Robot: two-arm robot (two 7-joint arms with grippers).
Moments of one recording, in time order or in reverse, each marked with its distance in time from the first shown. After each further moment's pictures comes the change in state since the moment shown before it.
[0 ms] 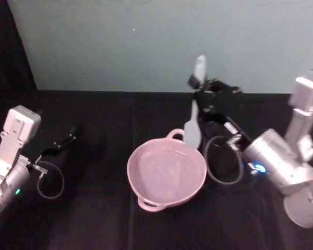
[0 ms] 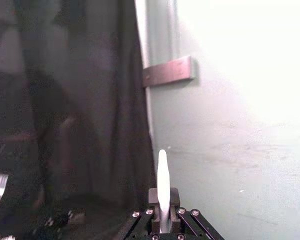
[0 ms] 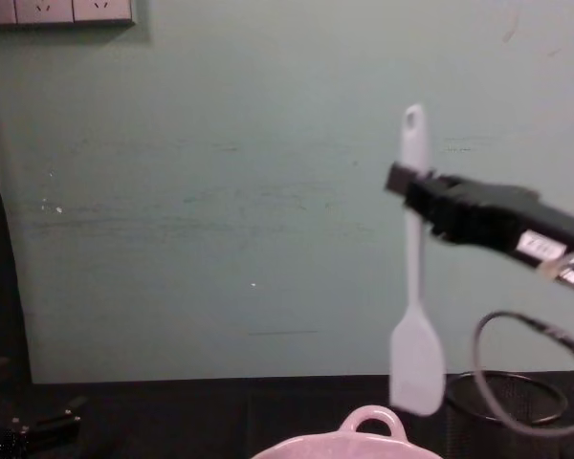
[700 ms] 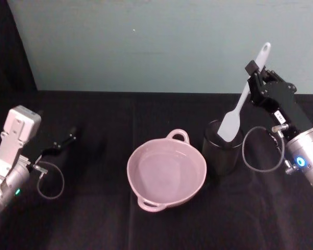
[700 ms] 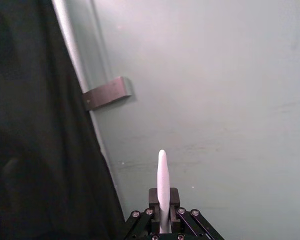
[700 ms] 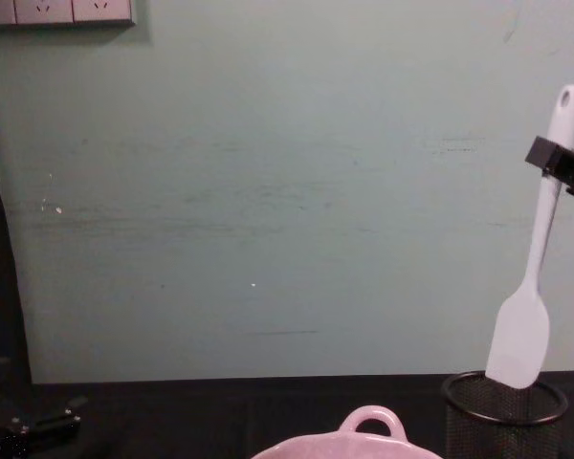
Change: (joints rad) left arm 0.000 0.000 0.000 0.000 0.000 0.000 0.000; right arm -0.093 0.003 0.169 -0.083 0.158 0.066 -0.109
